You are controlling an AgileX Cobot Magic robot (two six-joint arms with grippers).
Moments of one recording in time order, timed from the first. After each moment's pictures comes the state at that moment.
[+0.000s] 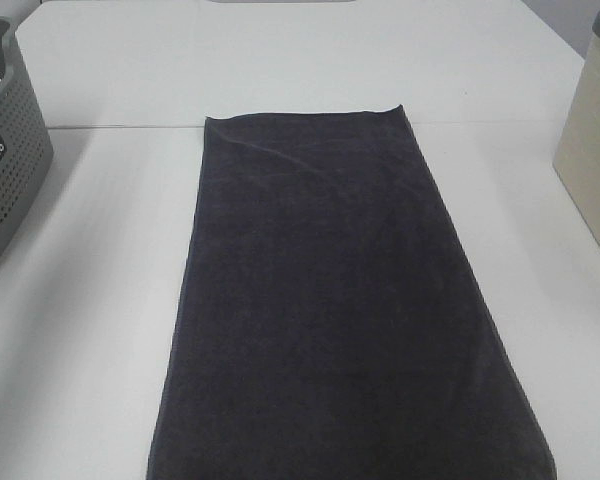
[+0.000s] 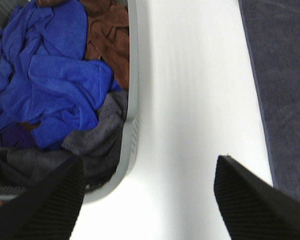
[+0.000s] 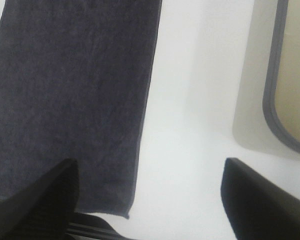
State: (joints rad) left arm -0.07 1.23 -1.27 0.08 1.04 -0.09; right arm 0.04 0.97 -1.16 0.10 1.22 -0.10
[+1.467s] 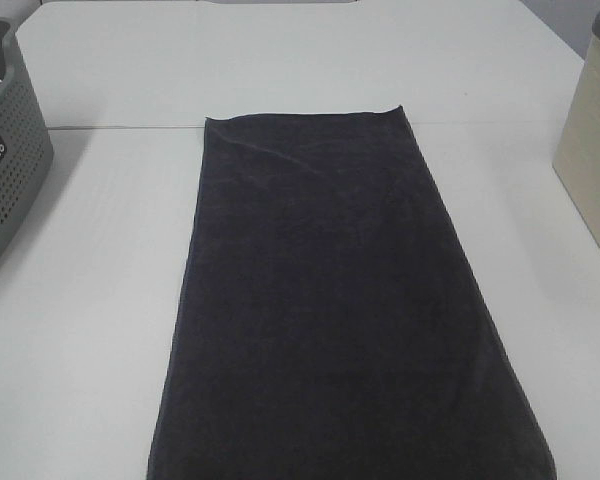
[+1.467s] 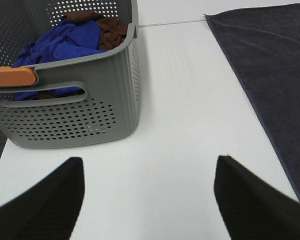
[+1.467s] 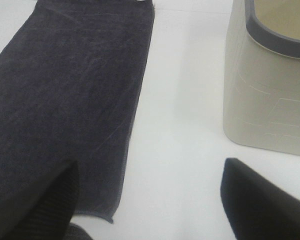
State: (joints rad) left arm -0.07 0.00 -0.51 0.05 1.04 0.00; right arm 0.04 0.00 -0.50 0.06 1.06 -0.08
